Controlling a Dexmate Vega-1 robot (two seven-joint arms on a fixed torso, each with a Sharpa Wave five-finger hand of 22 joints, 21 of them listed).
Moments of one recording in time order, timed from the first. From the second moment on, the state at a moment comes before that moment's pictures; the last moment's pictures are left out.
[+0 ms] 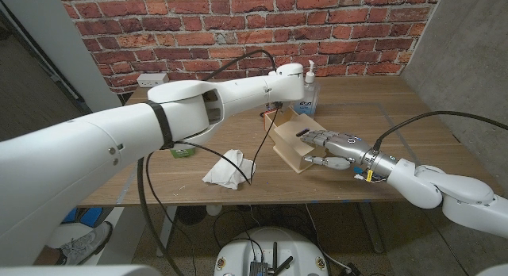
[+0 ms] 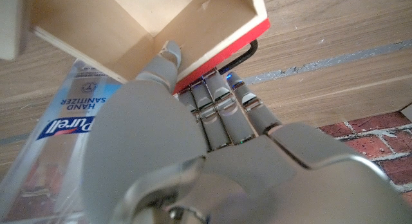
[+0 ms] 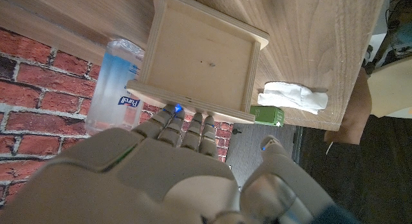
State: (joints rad) left arm -0.17 -0.05 1.42 -0.96 -0.01 1.12 -0.18; left_hand 1.14 0.05 0.42 -0.18 0.21 0.97 0.00 0.21 0.22 1.02 -0.15 0.19 0.19 1.09 -0.17 0.18 0.17 0.52 -0.05 0.18 0.16; right arm -1.35 -1.20 -0.27 -2.02 -0.60 0.19 -0.20; right_hand 0.03 0.08 0.40 0.09 0.19 0.13 -0.02 0.19 0.17 0.16 -0.05 0.18 0.18 0.03 -0.03 0.22 0.24 0.16 -0.04 0.18 0.16
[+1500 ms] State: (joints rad) left arm -0.14 -0.03 1.41 -1.12 -0.08 1.26 -0.09; left_hand 1.13 0.05 0.41 -0.18 0.21 0.96 0.01 0.20 0.21 1.01 -0.15 0.19 0.19 1.09 -0.18 0.19 0.17 0.52 -0.05 0.18 0.16; right arm -1.36 -1.20 -0.28 -2.03 -0.59 0.19 -0.20; right_hand 0.03 0.08 0.40 0.09 0.19 0.13 -0.02 0.19 0.17 0.16 -0.05 0.18 0.18 0.03 -0.03 0.22 0.24 0.16 -0.04 0.18 0.16
